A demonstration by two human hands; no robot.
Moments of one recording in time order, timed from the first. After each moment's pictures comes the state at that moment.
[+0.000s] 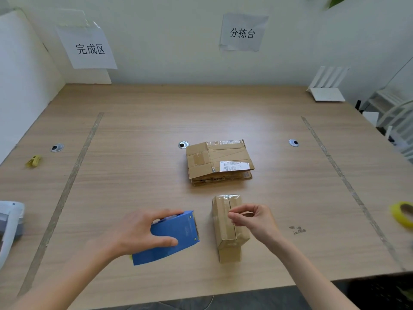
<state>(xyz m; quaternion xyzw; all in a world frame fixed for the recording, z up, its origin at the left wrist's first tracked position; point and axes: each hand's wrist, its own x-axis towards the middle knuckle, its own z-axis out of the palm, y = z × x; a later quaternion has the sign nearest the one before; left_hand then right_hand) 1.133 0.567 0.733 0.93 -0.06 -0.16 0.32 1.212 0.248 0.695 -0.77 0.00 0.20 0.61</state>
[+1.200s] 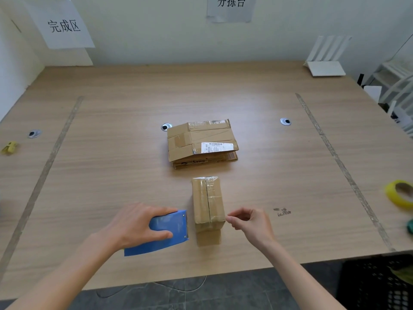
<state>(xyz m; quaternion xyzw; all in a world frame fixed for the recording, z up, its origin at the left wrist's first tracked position) 1.146 0.498 0.671 0.97 -0.09 -0.15 0.16 1.198 0.170 0.624 -0.83 0.03 0.18 0.53</state>
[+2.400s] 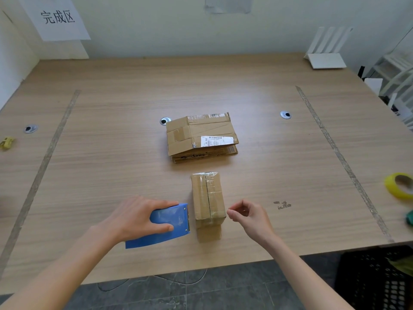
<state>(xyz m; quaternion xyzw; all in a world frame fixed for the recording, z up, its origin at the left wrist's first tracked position) 1.149 0.502 0.667 0.97 -0.10 -0.15 0.14 1.200 0.168 0.603 -0.83 0.00 0.18 0.53</state>
